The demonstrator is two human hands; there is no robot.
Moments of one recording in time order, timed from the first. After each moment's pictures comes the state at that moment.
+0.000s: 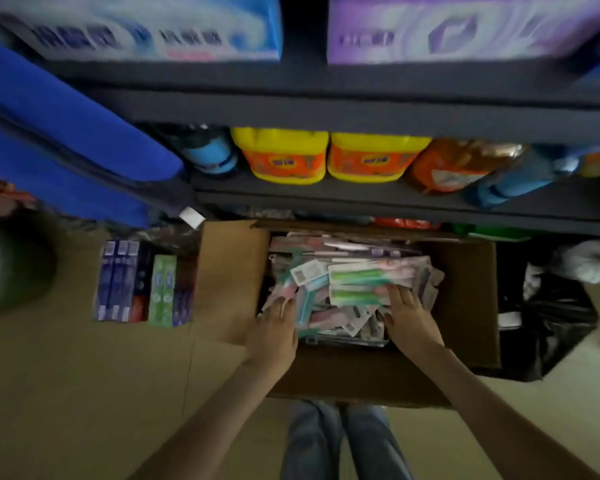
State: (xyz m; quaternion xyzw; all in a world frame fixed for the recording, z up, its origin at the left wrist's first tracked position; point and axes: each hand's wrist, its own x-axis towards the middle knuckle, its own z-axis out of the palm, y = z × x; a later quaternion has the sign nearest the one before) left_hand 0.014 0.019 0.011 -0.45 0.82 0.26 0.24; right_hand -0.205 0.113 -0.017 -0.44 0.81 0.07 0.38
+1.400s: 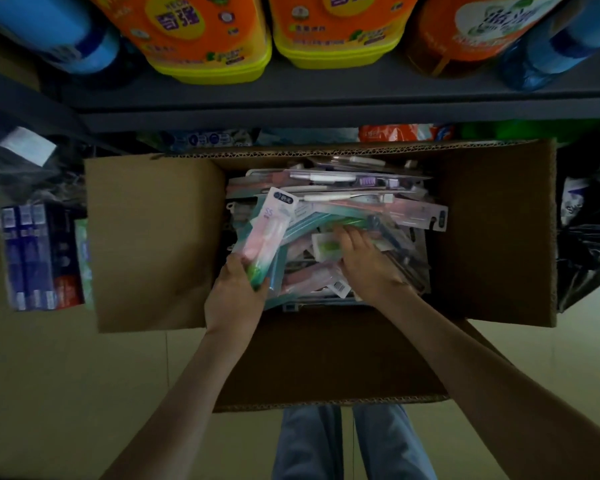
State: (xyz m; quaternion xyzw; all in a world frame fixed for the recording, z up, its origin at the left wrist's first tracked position) left_hand 0.012 0.021 -0.107 -0.61 0.72 0.29 0.18; right_hand -0.181 0.105 -0.164 -0.55 0.76 0.05 0.34
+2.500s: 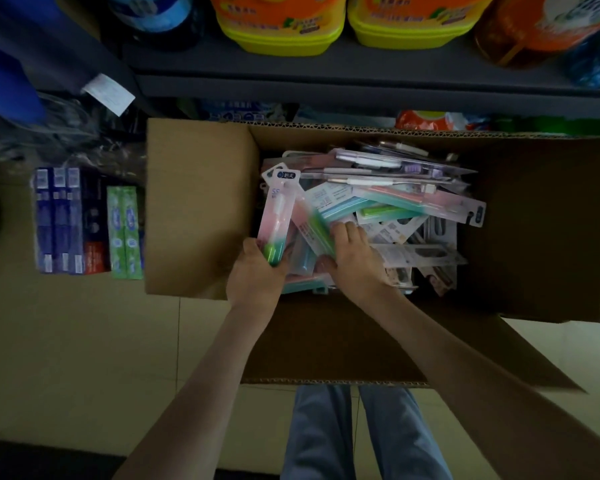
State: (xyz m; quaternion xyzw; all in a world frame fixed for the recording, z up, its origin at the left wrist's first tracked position) left_hand 0.039 0.010 -0.105 -0.68 0.63 0.35 0.14; right_hand -0.105 0.075 -0.130 -0.49 0.78 -0.05 0.39
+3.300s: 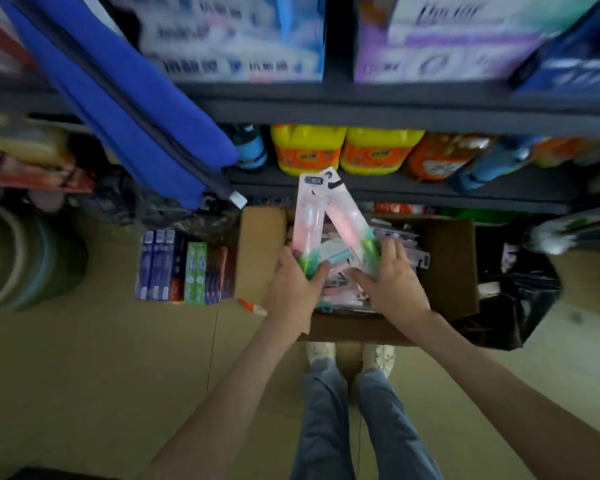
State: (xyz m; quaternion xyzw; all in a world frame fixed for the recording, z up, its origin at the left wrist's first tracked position) left_hand 0.020 0.012 0.158 -0.62 0.66 0.43 -0.02; right_hand -0.120 0.086 0.154 -0.41 0.83 -0.19 0.33
